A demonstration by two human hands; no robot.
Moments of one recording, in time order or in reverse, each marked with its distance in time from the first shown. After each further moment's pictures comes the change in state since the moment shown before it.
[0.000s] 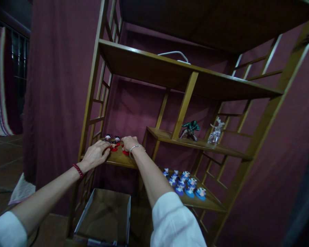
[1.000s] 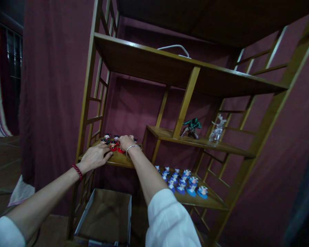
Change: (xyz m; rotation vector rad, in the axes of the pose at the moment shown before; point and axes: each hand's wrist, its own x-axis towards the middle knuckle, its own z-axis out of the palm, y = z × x) left_hand 0.002 -0.002 0.008 0.115 -0.102 0.083; right_hand 0.021 -0.004 0.018 0.032 0.051 -0.032
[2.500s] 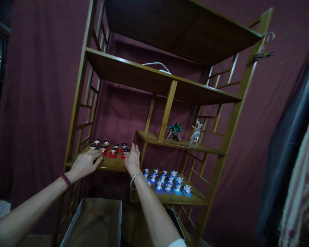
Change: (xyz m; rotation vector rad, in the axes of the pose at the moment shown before) left_hand -0.006 0.012 -0.003 -0.113 0.076 0.004; right_hand -0.095 0.017 0.025 0.501 0.487 0.515
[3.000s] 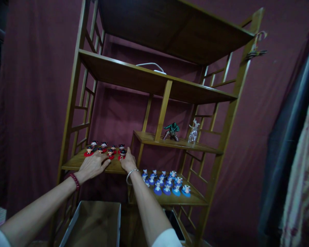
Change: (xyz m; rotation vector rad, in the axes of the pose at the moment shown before) left_hand 0.019 0.032 0.015 0.049 -0.086 -0.036; right_hand 0.015 0.015 0.014 0.061 -0.259 0.112
